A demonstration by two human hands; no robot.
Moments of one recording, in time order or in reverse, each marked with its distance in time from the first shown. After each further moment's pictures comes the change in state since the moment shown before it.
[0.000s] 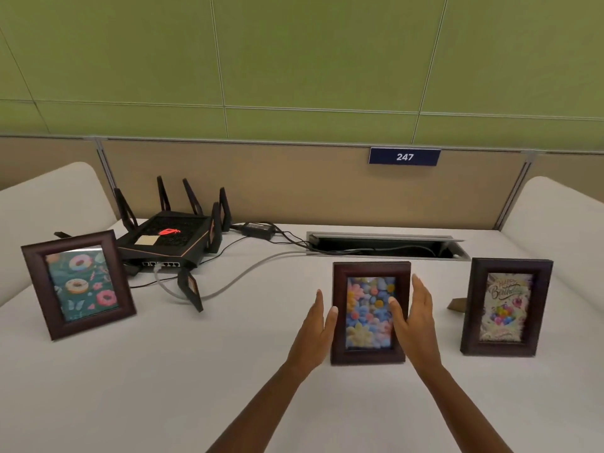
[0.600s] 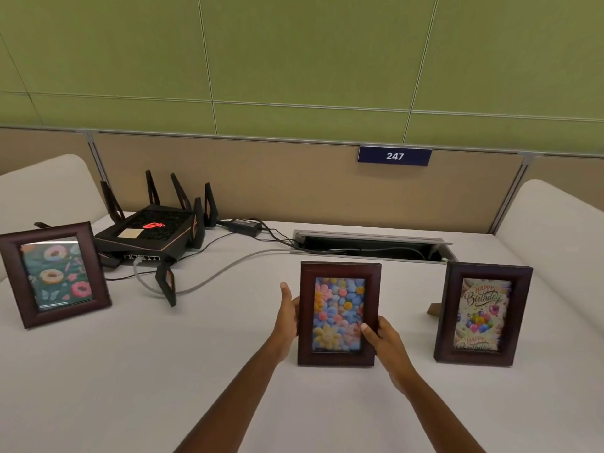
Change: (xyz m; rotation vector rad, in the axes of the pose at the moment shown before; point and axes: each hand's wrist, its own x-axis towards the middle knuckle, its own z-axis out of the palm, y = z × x) left_hand 0.027 0.026 0.015 -0.809 0.052 -0.313; right_hand 0.006 0.053 -0.007 0.426 -0.428 0.360
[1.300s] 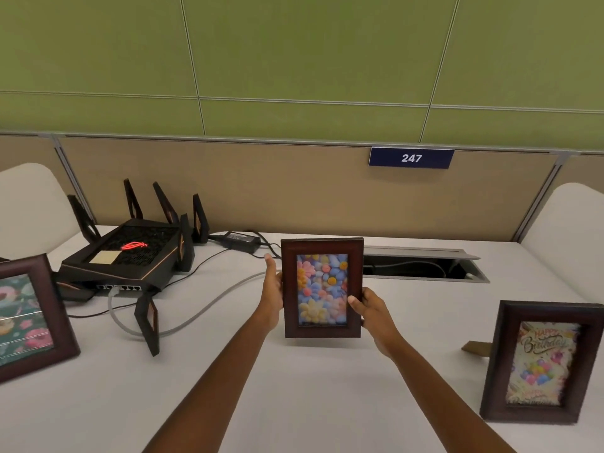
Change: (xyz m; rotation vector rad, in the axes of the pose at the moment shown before) left_hand 0.110 0.080 -0.032 -0.054 0.038 0.068; right_hand 0.126 -0.049 0.045 0.068 -0.051 -0.052
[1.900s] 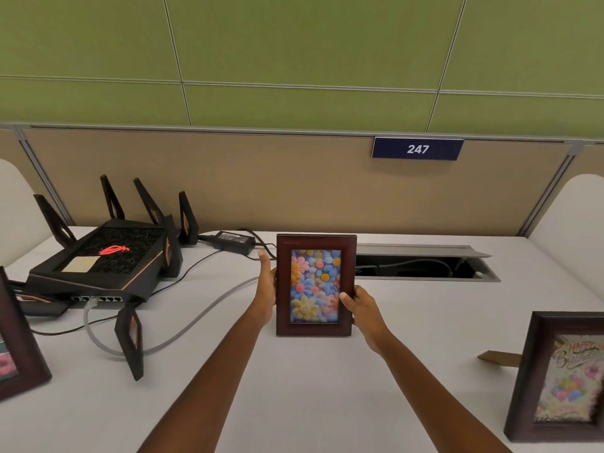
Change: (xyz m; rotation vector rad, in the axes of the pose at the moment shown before) left_hand 0.055 0.004 -0.014 0.053 -0.005 -0.023; right_hand 0.047 0.013 0.022 -0.008 0.025 0.068
